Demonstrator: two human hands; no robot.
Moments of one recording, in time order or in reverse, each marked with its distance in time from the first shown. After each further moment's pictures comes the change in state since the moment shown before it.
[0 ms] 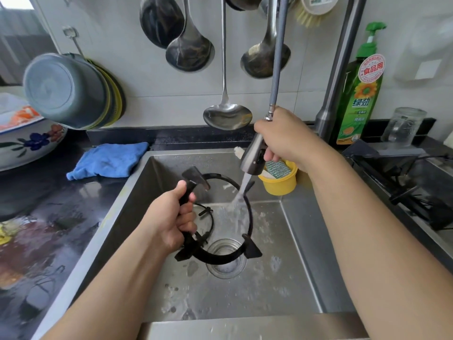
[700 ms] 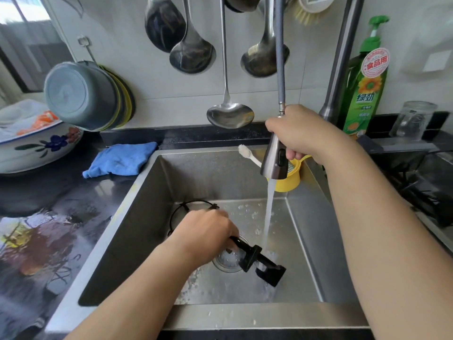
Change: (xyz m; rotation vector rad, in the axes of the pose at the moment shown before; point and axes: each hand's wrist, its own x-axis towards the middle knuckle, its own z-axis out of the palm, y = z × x) left_hand -0.026 -0.036 0.019 2.183 -0.197 0.856; right_hand -0.017 -0.002 -0.027 -0.092 -0.063 0.053
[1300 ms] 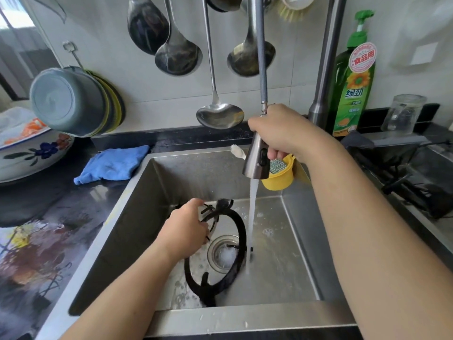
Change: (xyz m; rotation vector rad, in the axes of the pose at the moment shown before) left_hand 0.003 -0.020 0.019 -0.765 0.029 -0.666; right_hand 0.001 -0.001 0.004 0.081 -0.031 -0.002
